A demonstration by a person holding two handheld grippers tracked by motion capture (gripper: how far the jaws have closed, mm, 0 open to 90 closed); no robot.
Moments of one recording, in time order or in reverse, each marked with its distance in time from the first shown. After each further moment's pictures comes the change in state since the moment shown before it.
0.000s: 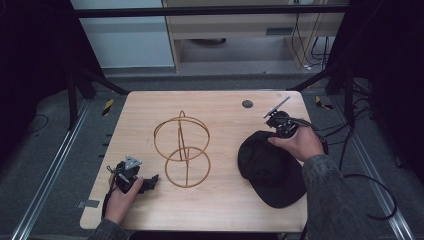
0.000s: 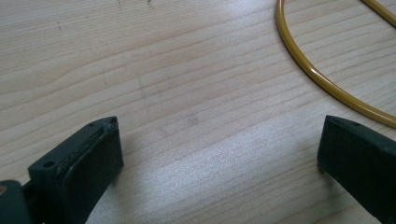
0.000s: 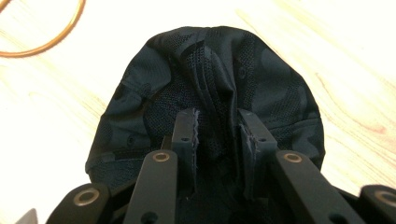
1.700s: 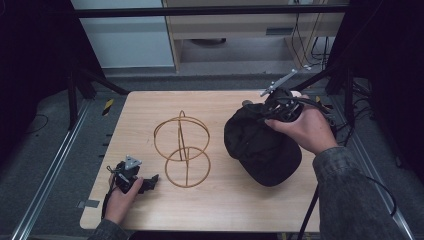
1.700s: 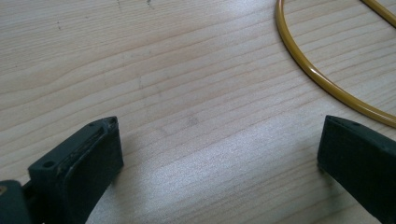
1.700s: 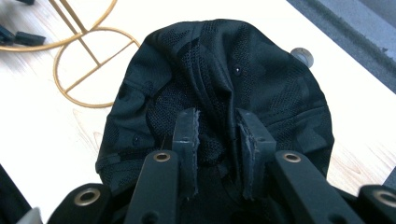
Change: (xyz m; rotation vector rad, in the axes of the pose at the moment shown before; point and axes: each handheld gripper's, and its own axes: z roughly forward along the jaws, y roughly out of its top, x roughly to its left) left arm 0.000 0.000 0.000 0.000 -0.001 0.001; right arm 0.037 0.031 -0.098 -0.221 -0.015 -0.149
